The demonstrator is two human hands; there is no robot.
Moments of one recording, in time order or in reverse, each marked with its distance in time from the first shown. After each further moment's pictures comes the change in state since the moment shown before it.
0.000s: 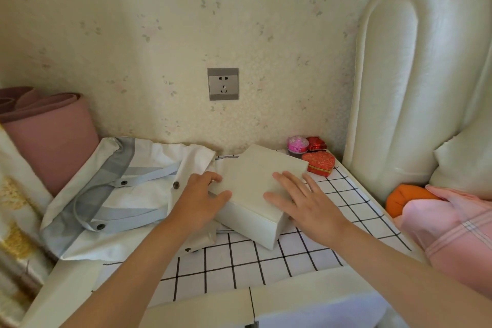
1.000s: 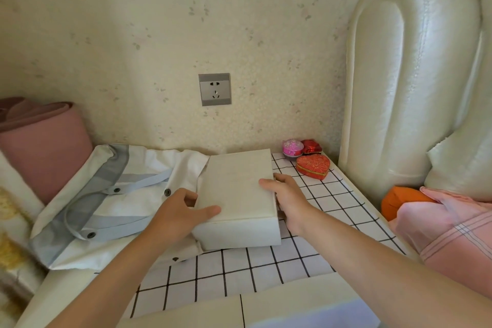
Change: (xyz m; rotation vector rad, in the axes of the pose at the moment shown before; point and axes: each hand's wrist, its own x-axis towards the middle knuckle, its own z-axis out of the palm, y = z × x) left_hand -0.015 -0.001 -0.011 -0.087 -0.009 -0.220; right_hand 0.050 -0.020 -0.016 1.845 0.076 1.044
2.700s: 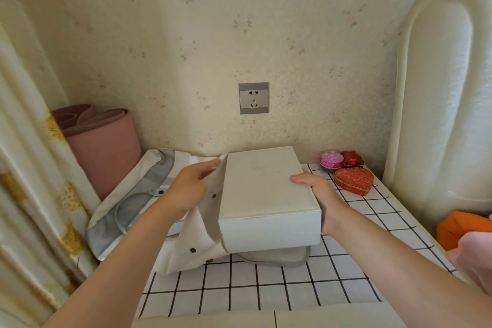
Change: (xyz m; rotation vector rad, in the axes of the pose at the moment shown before) left_hand 0.035 0.013 -0.067 -0.085 0.043 0.136; right_hand 0.005 -0.036 0.014 0.237 -0.332 0.133
